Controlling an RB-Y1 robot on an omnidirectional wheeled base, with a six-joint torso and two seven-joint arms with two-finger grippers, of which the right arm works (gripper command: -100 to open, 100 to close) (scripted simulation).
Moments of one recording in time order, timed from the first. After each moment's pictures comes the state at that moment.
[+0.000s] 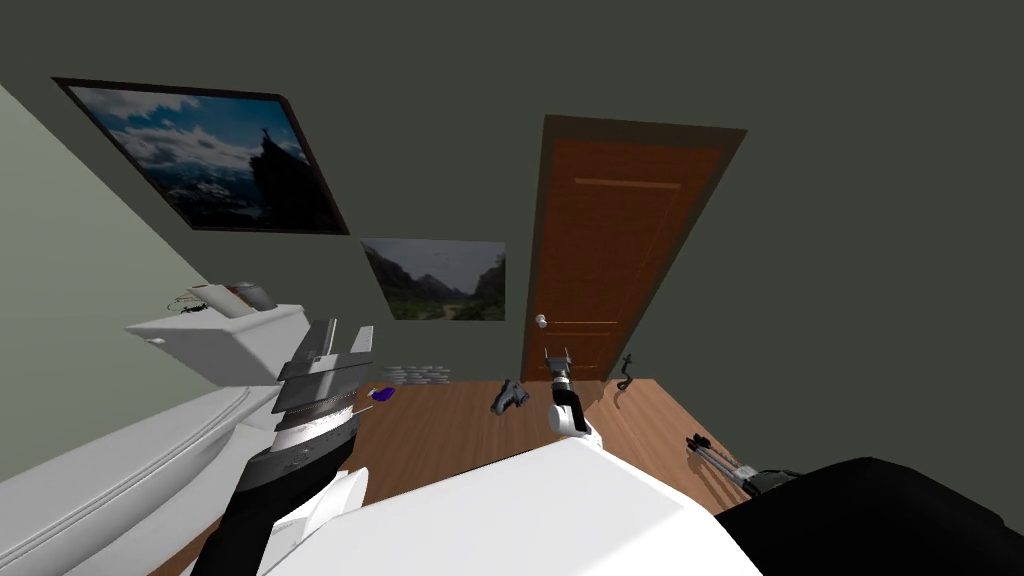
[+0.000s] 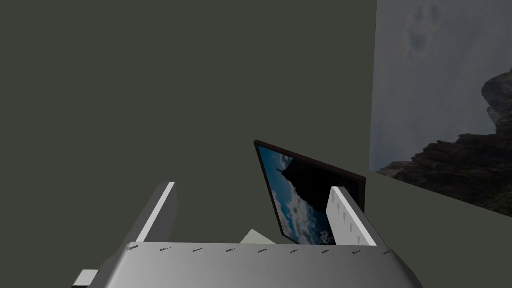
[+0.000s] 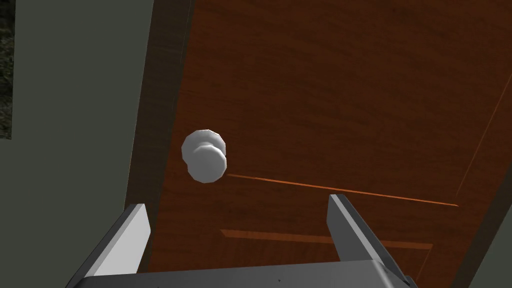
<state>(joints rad) 0.02 -0.17 0.11 -1.02 -0.65 -0.81 -0.91</state>
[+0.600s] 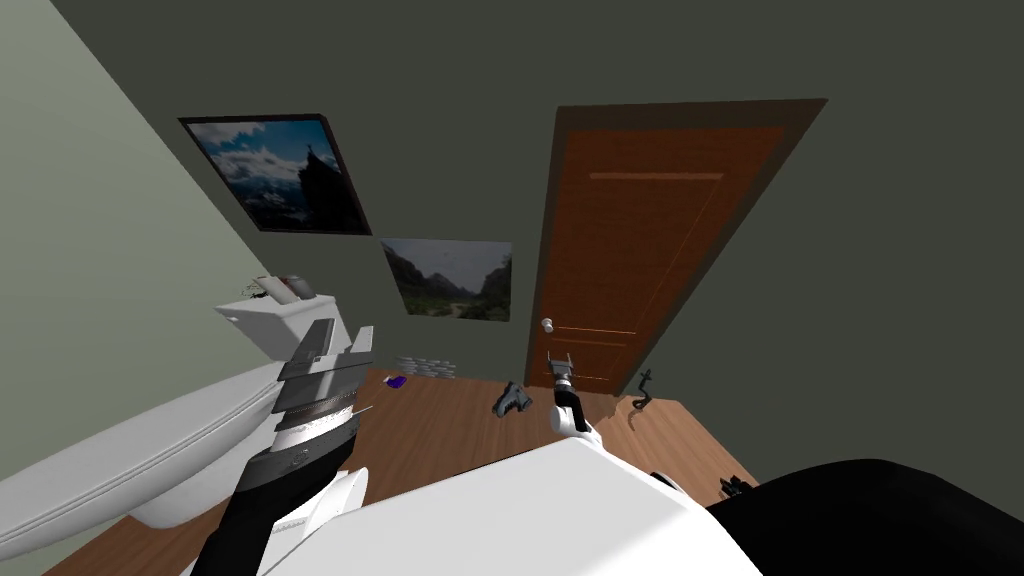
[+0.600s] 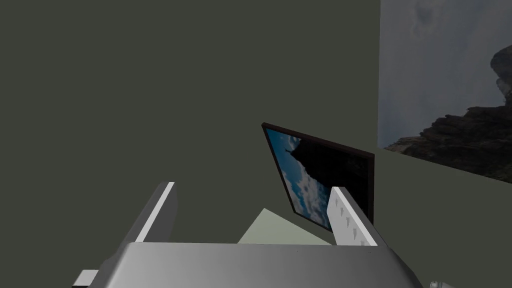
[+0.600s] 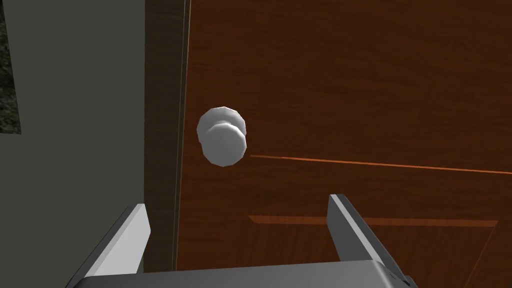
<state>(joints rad) -0.05 -0.19 0.13 -0.84 -0.73 -0.84 -1.04</state>
